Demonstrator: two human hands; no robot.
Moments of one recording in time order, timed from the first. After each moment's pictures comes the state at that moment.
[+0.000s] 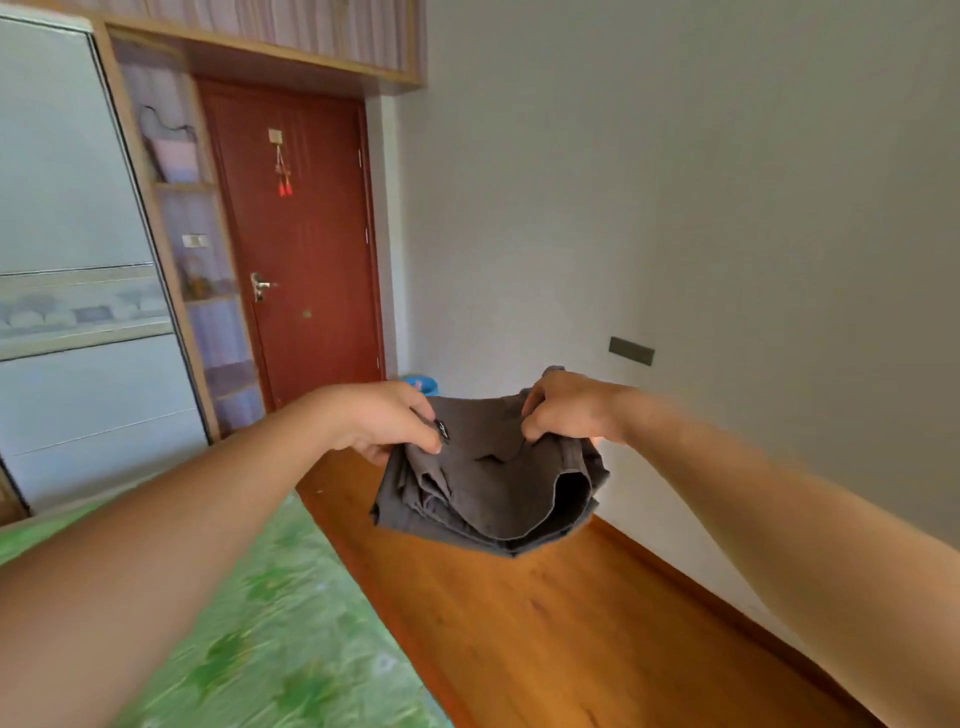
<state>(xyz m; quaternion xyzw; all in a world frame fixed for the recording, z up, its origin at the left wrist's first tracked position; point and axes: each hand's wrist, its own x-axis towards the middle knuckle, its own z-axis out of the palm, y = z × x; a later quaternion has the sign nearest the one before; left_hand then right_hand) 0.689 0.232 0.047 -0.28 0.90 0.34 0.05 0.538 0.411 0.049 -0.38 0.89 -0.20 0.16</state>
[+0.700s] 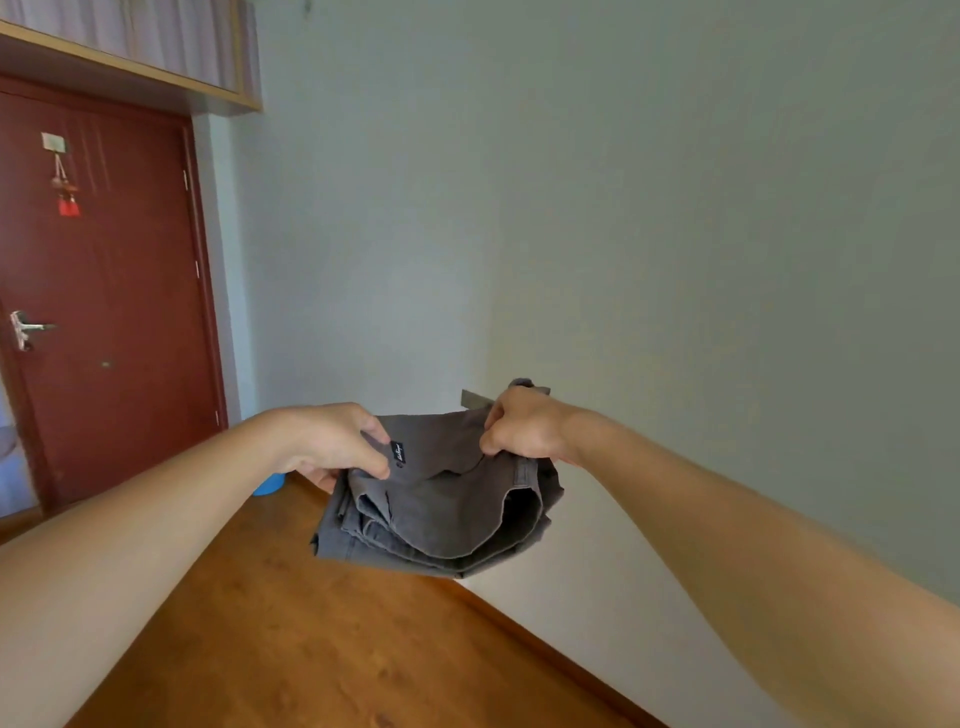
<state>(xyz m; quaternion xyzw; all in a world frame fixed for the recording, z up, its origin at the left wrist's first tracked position) 0.349 0.344 0.075 -0.18 0.93 0.32 0.06 0.229 0.551 0.084 -0.29 0.92 -0.26 0.11</state>
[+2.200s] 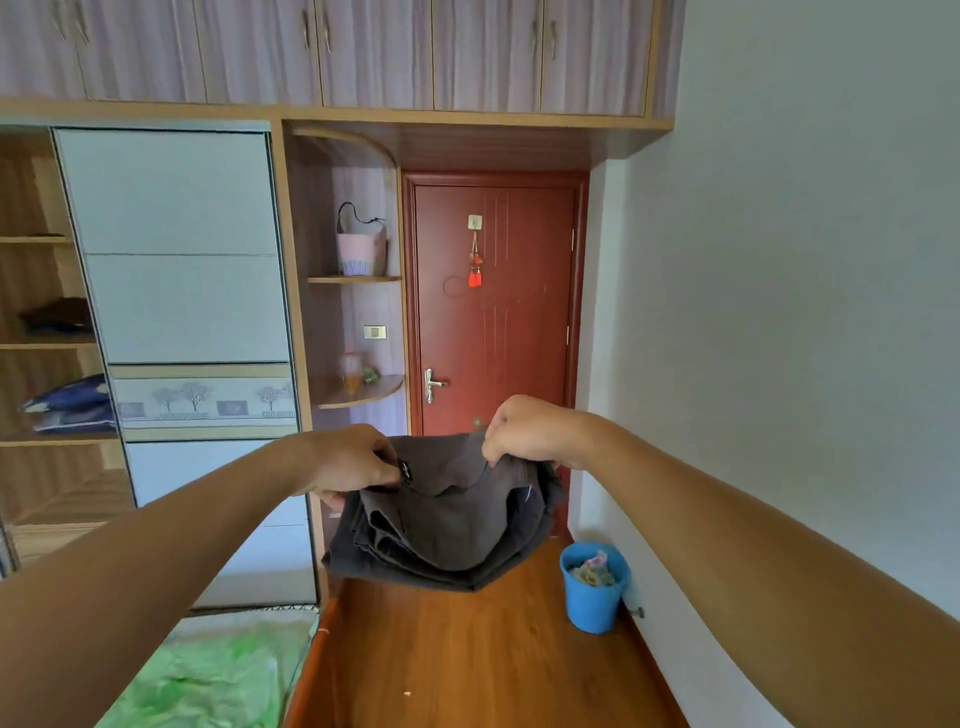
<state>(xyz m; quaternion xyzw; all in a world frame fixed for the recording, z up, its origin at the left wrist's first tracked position) 0.093 -0.343 0.115 -0.55 0.79 0.26 -0.07 -0.142 -0.318 0.115 -0.67 0.66 -0.21 0.25</state>
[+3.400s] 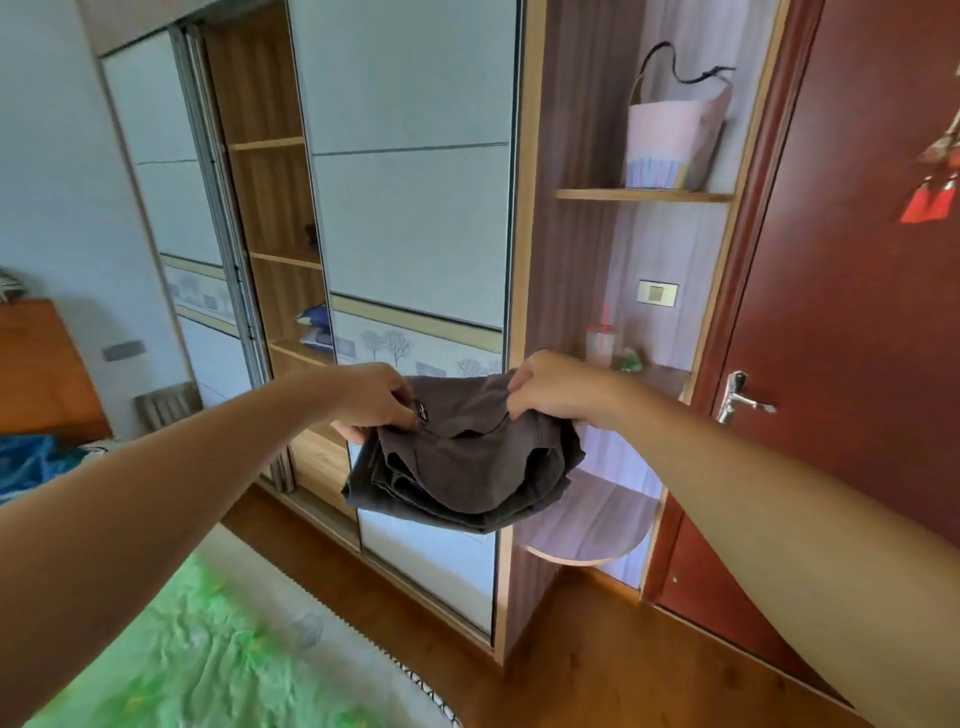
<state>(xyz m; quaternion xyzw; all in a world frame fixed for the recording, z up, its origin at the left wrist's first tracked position) 0.256 -1.021 0.057 -0.76 0.59 0.24 -0.14 0.031 -1.118 0.053 -0.82 0.46 -0.14 0.33</state>
